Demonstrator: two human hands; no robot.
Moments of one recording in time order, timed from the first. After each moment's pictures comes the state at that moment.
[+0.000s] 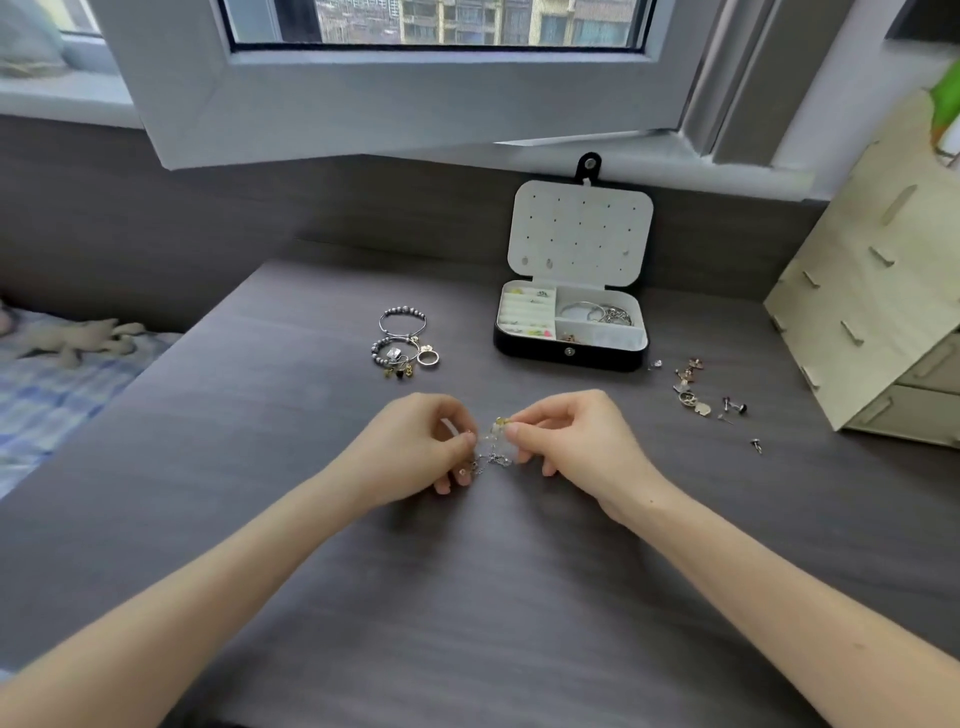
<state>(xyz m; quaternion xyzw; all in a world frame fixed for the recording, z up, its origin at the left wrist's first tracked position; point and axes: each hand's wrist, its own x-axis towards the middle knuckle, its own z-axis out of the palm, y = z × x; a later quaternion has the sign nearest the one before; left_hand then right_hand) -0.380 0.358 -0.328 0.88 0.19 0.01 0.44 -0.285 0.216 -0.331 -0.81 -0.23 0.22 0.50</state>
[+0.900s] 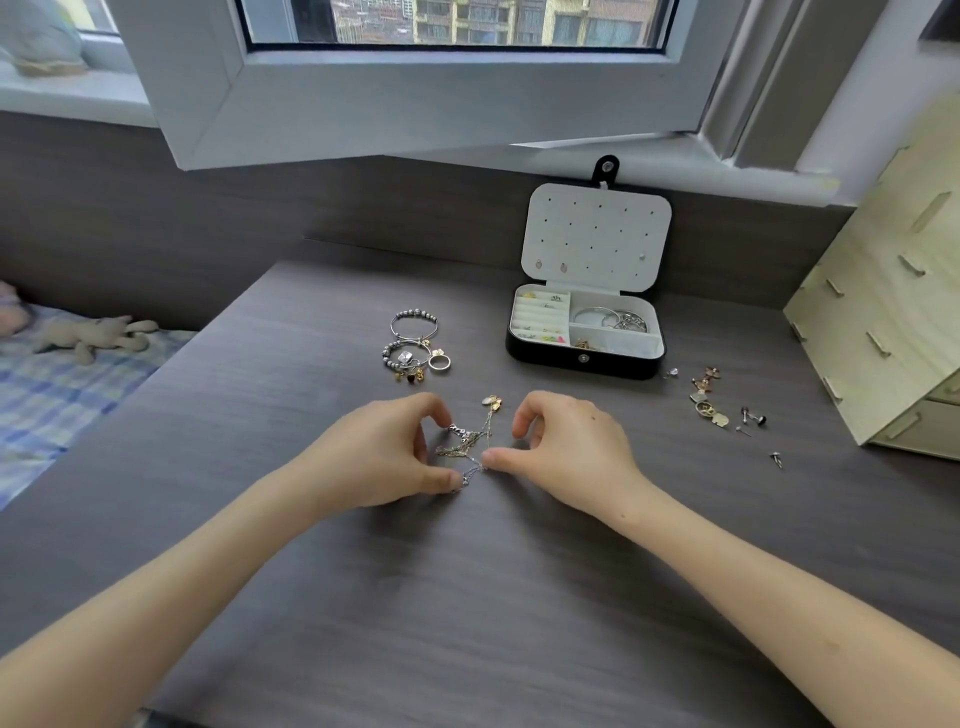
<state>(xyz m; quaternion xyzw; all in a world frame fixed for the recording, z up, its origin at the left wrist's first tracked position) -0.390 0.391 -0.330 0.95 0.17 -0.03 0.27 -0.280 0.235 -0.338 -0.91 -0.35 0.08 0.22</state>
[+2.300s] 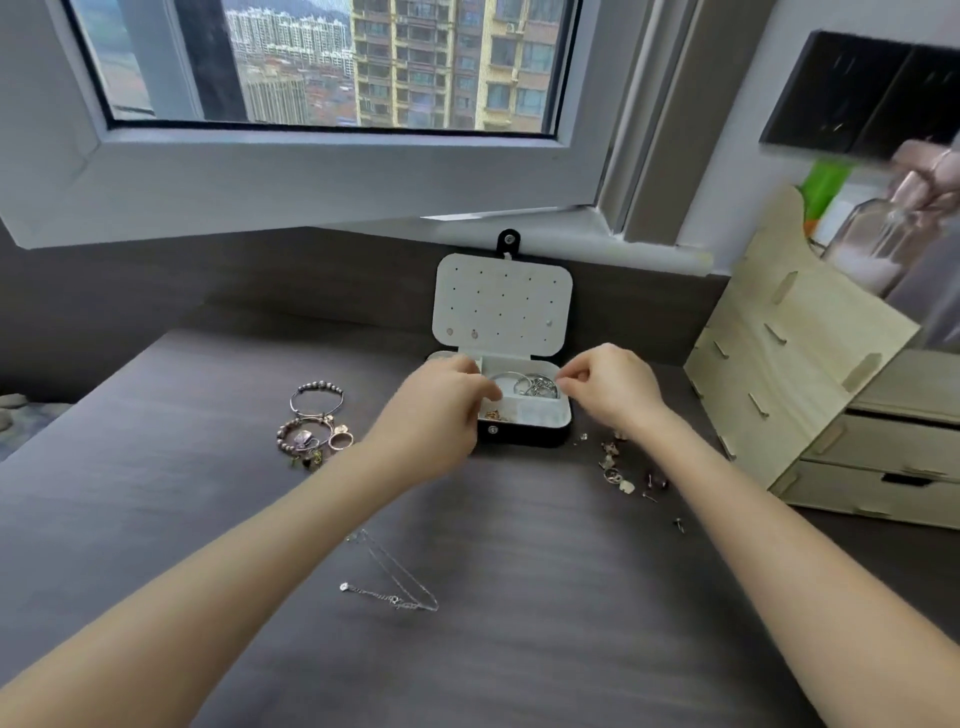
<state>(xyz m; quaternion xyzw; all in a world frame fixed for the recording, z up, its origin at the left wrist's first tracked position) -0.258 0.346 -0.307 0.96 0.02 0.20 0.19 -0.120 0.197 -0.299 -0.95 -0.25 -0.02 0.19</state>
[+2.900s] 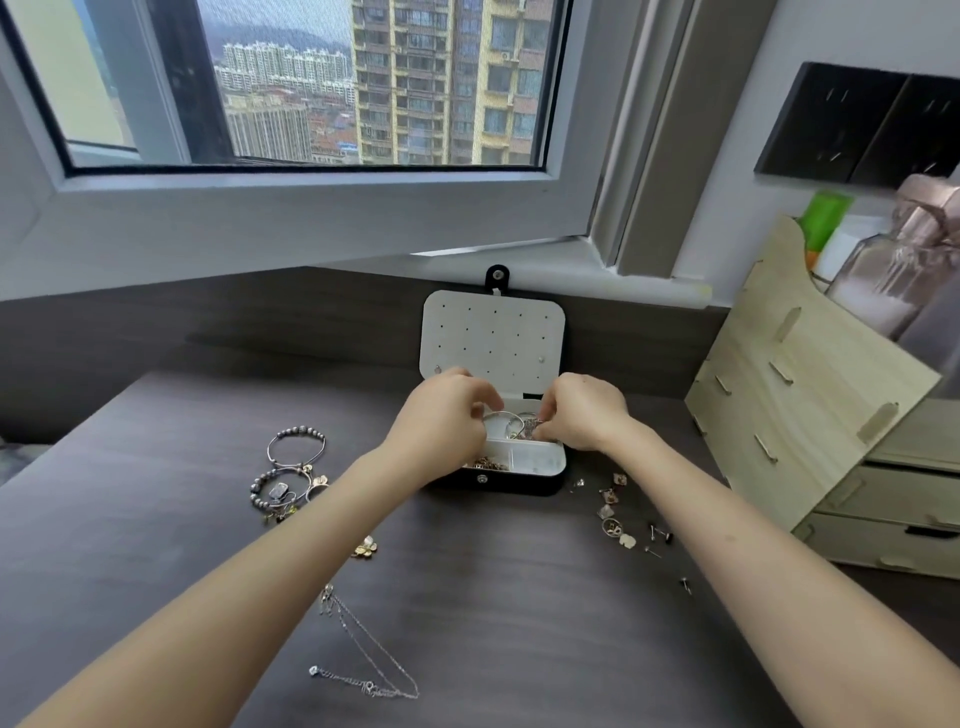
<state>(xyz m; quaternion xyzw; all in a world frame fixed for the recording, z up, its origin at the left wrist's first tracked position) -0.204 0.350 -0.298 0.94 0.11 0.16 0.27 -0.086 0.226 -0.301 -0.95 -0.30 0.03 0.05</state>
